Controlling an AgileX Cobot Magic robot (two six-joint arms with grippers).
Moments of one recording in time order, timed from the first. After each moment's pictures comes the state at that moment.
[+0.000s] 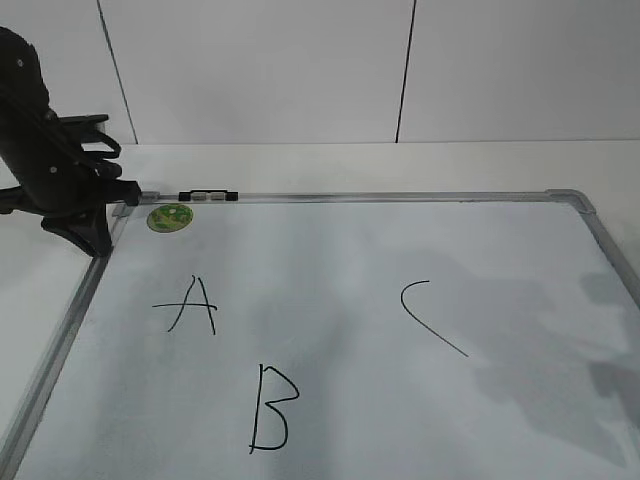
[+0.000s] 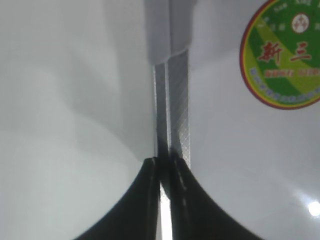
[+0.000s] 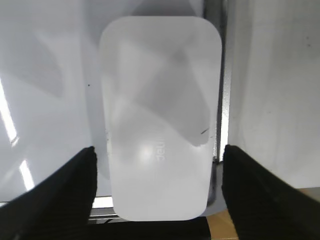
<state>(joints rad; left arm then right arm) -0.14 2.11 -1.52 -0.13 0.92 -0.05 -0.01 1.22 -0.64 -0.03 1.06 0.06</state>
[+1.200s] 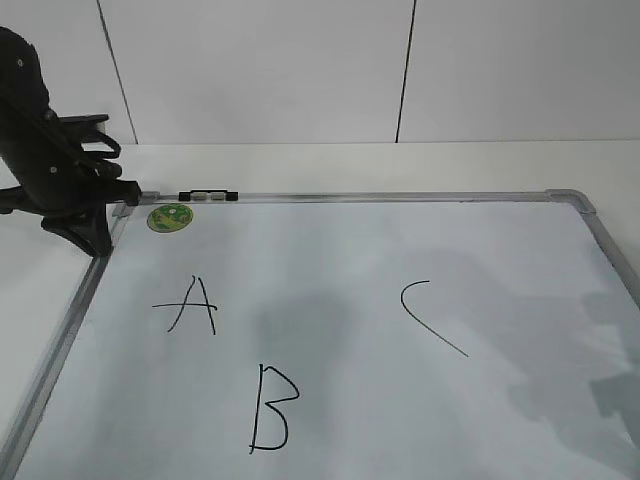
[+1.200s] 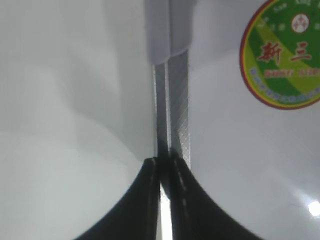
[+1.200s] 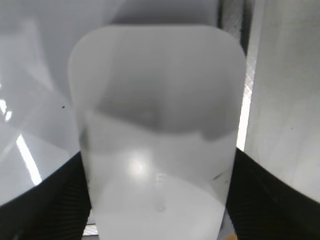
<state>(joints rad) -0.14 2.11 -1.52 -0.13 0.92 -0.05 -0.01 1.43 -0.64 -0.04 1.00 0.08</state>
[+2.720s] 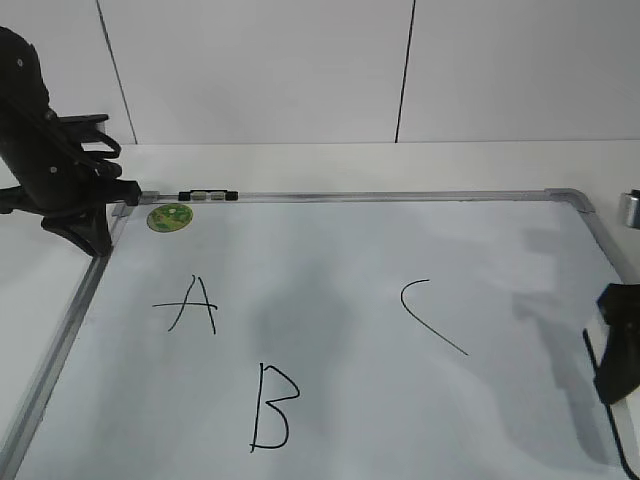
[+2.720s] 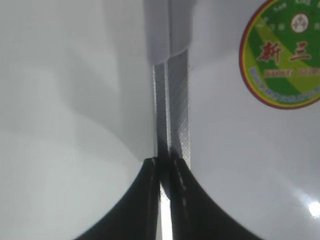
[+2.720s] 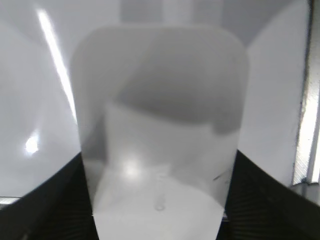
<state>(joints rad) -0.14 2.11 -1.52 -0.13 0.92 -0.05 0.05 1.43 -0.88 0.19 1.18 0.07</state>
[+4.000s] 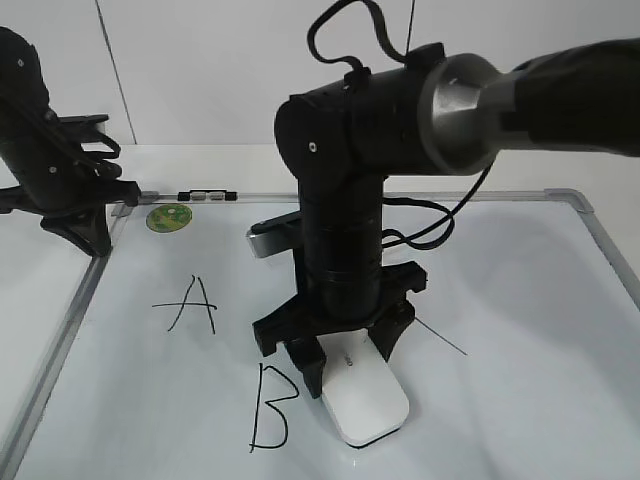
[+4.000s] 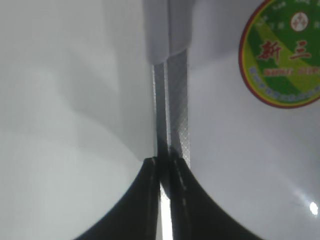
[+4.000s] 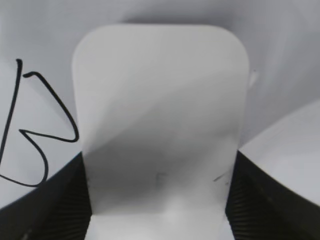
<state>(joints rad) -0.14 2.11 -1.52 -0.12 0.92 -0.05 0.72 2.10 -1.56 0.06 1.23 0.25</state>
